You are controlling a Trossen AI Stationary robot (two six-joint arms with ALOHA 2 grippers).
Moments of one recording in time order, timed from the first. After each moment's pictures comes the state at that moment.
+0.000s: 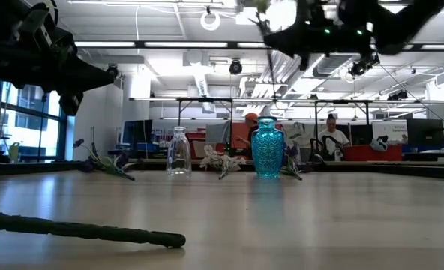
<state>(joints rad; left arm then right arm) -0.01 0.27 0.01 0.18 -0.21 -0.46 -0.49 1.24 0.56 0.91 -0.12 0.19</state>
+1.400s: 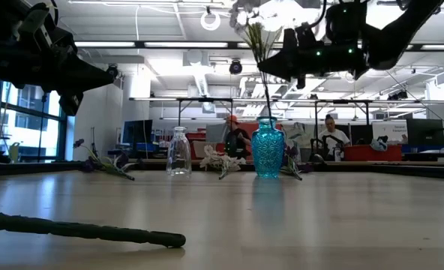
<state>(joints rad) -0.01 0.27 0.01 0.18 -0.21 -0.46 -0.48 1.37 0.57 0.88 -0.07 0.12</state>
